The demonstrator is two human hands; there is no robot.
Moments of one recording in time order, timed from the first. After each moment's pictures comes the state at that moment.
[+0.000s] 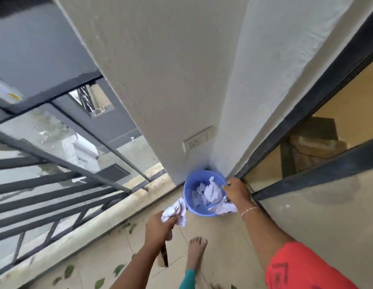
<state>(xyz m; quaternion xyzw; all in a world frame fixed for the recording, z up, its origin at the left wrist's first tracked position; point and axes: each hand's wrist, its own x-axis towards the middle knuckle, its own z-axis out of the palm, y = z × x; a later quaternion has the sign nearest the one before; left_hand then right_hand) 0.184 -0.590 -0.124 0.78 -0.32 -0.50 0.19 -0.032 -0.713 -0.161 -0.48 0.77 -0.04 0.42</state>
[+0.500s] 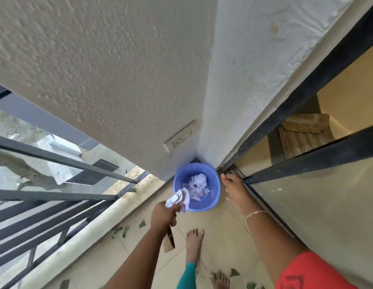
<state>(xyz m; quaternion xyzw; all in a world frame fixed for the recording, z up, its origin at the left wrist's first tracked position) 0.164 -0.664 -0.175 0.76 -0.26 -0.58 0.14 -0.041 -0.720 -0.168 -0.25 0.74 -0.23 0.58</state>
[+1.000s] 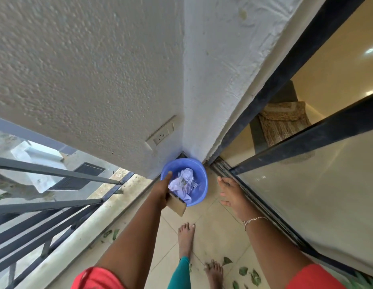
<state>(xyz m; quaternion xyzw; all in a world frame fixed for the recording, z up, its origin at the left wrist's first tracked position) 0.131 -0.724 -0.177 0.67 -0.06 -0.71 0.22 -0.064 -0.683 -0.168 -0.16 0.75 -0.24 0.60</state>
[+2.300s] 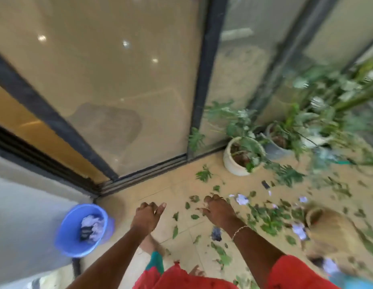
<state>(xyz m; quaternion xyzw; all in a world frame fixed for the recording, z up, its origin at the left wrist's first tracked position) -0.005 -0.420 -0.072 0.24 -0.89 -0.28 -0.27 -0.081 -0.201 -0.067 -0.15 0.93 -0.07 0.32</state>
